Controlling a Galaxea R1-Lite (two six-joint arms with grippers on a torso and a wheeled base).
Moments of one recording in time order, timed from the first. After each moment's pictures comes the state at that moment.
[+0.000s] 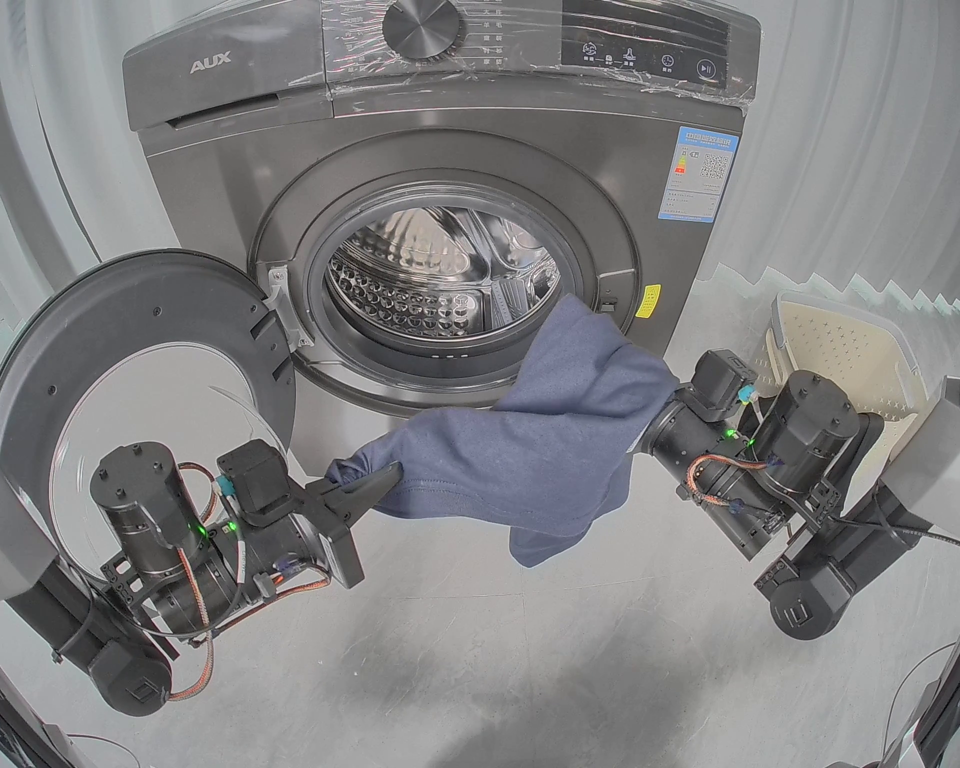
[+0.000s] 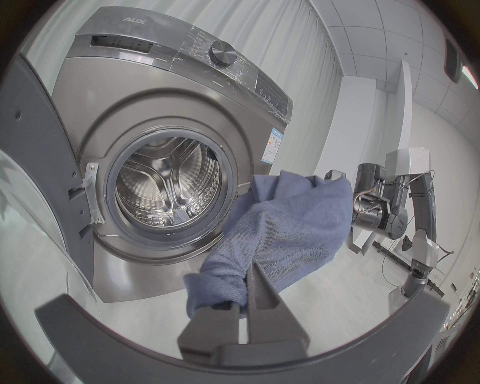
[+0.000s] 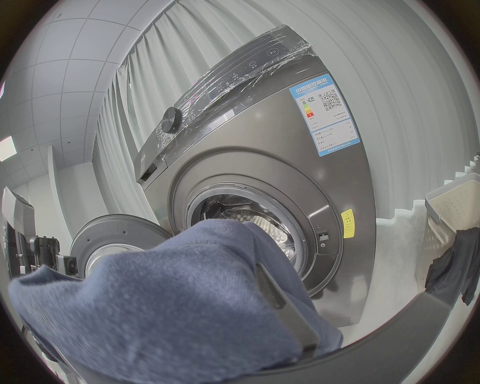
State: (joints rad) left arm -0.51 1.77 -0.34 -1.45 -0.23 -0.05; right arm 0.61 1.97 -0.70 -1.54 -0.08 0.19
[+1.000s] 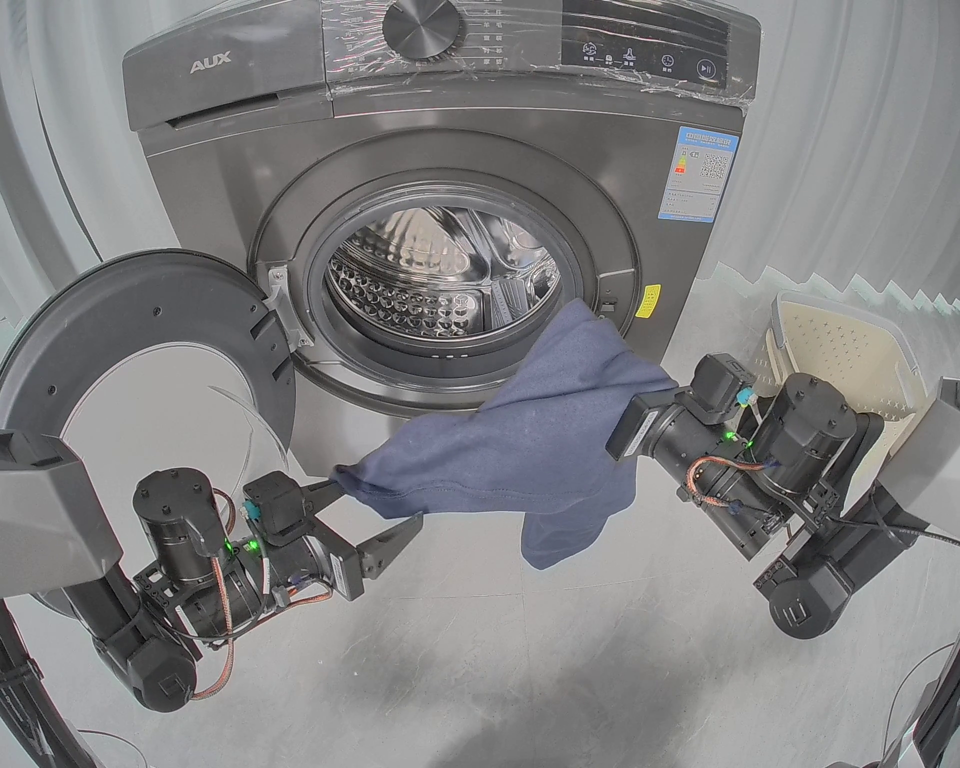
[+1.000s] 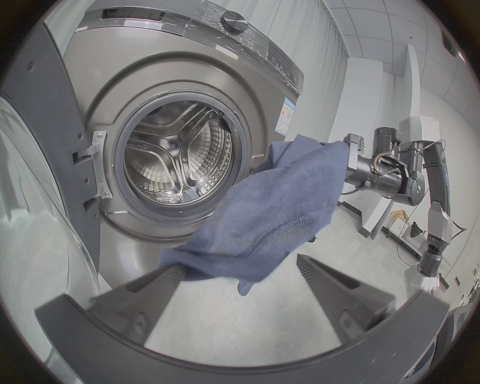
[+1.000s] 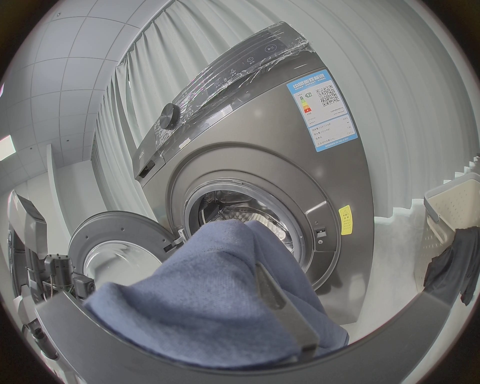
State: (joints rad) left arm -0.44 1.95 -0.31 -1.55 -0.25 0.01; right arm 0.60 1.98 -0.70 -1.54 -0.07 0.19
